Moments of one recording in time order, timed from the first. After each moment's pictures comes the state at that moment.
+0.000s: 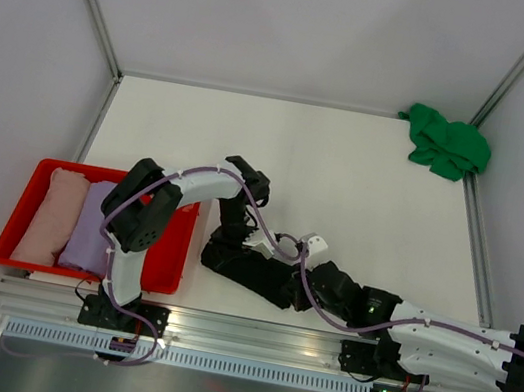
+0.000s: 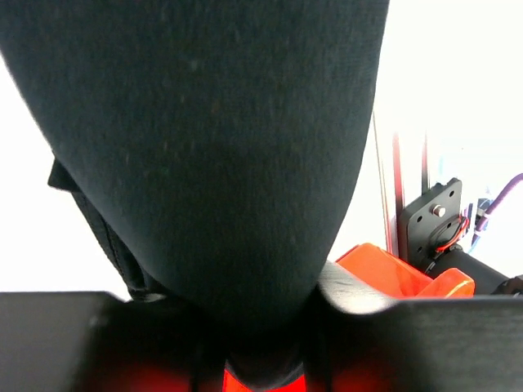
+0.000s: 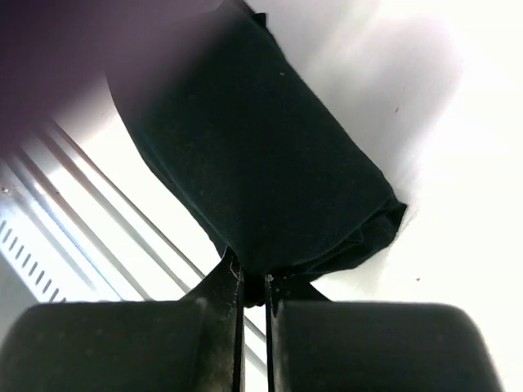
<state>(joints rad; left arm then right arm) -0.70 1.93 1.32 -1.31 0.51 1.22 1.18 0.96 0.40 -0.09 0.18 0.56</state>
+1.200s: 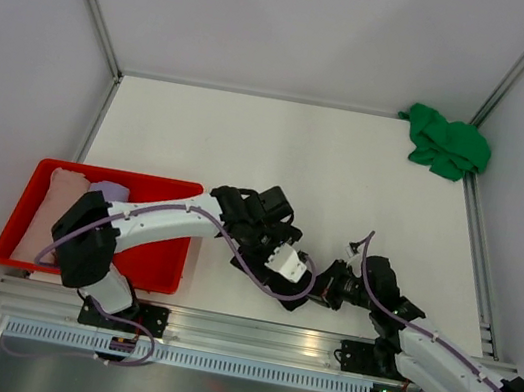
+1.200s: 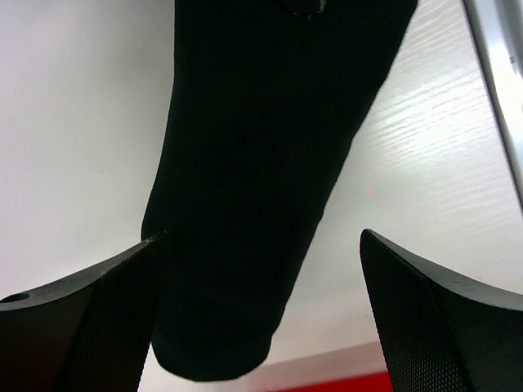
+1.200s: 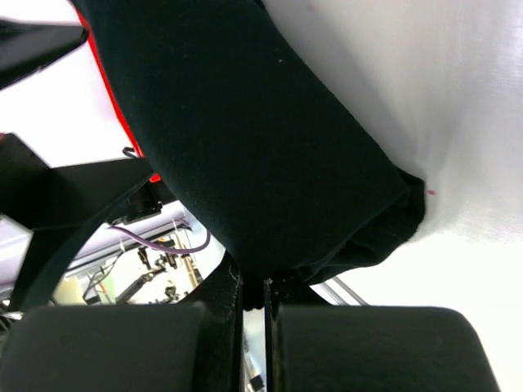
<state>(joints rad) -0.99 1.55 1.17 -0.77 0.30 1.05 0.58 0.78 0.09 0.13 -0.53 1.22</state>
